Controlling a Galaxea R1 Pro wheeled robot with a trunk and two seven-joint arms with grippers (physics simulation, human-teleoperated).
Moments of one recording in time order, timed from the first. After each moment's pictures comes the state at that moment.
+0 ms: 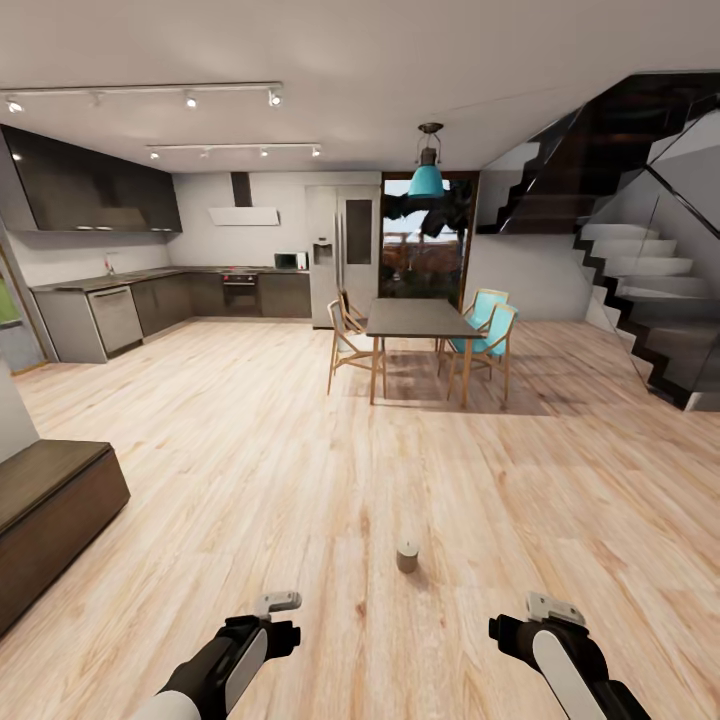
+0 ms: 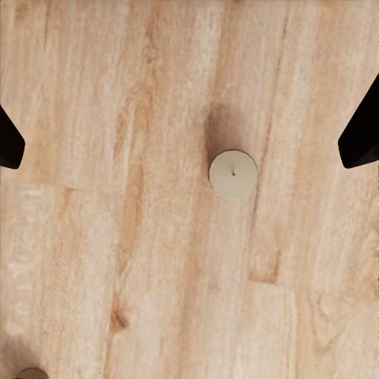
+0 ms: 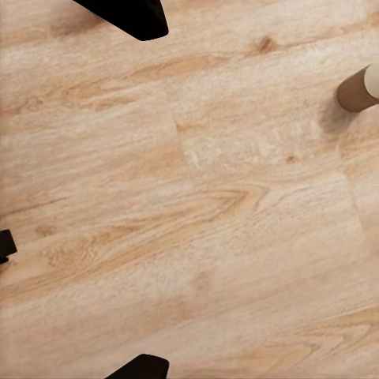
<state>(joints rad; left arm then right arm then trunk) -0.53 -0.09 -0.12 -0.44 0.24 0.41 0.16 -0.18 -0.15 0.16 -1.33 -0.75 0.75 -0.65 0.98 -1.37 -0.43</state>
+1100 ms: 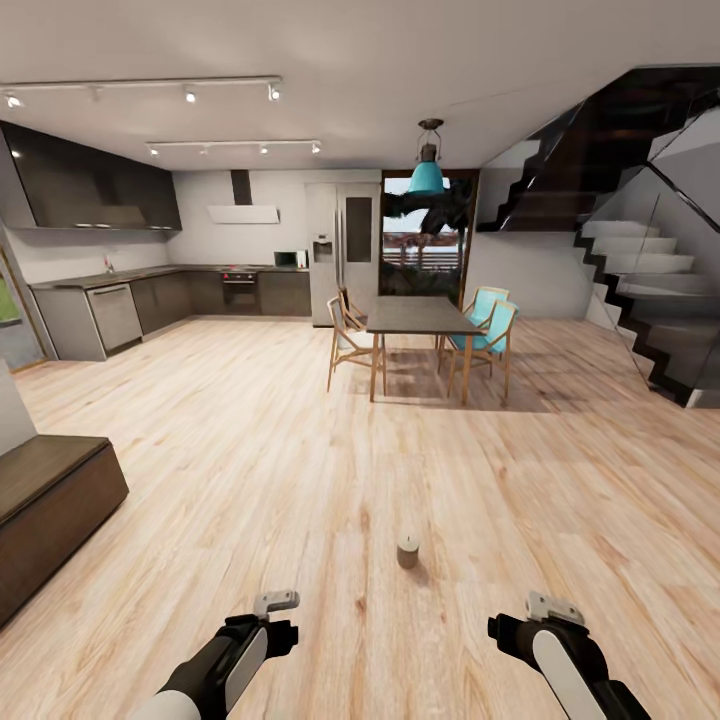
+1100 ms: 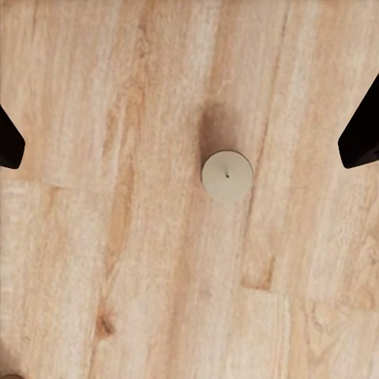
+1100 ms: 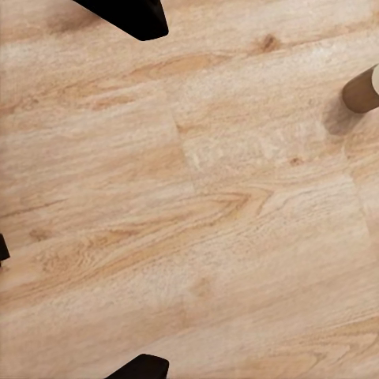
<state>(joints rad) -0.53 -0.09 -0.12 -0.45 0.25 0.41 0.19 -0.18 -0.15 0.16 -1.33 -0.75 0.75 -0.64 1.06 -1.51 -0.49</state>
